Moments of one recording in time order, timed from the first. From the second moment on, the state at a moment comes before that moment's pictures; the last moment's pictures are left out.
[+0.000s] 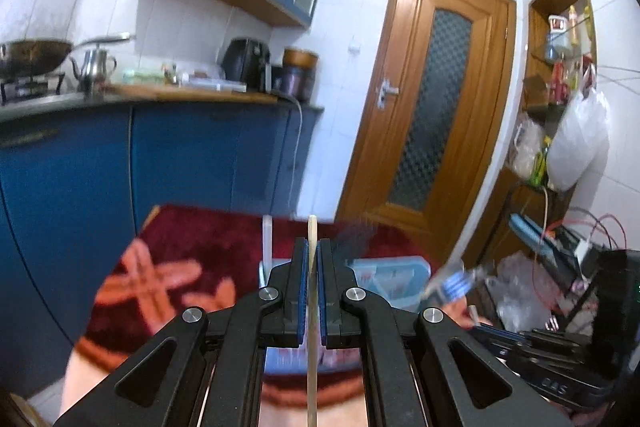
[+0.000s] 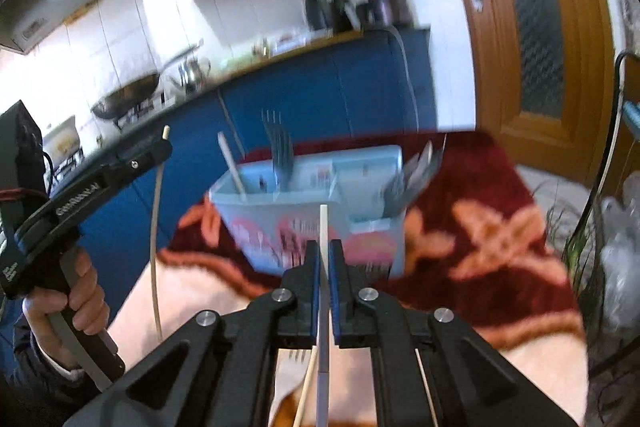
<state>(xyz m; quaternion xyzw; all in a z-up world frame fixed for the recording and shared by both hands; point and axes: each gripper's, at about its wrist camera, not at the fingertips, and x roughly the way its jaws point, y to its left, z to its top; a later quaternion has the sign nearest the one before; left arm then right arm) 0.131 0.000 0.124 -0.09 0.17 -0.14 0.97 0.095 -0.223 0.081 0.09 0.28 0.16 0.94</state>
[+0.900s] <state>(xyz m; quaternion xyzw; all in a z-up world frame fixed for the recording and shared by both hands) 0.211 -0.018 0.163 -0.09 0.01 -0.07 0.99 0.190 -0.219 0.140 0.07 0.08 0.07 0.99</state>
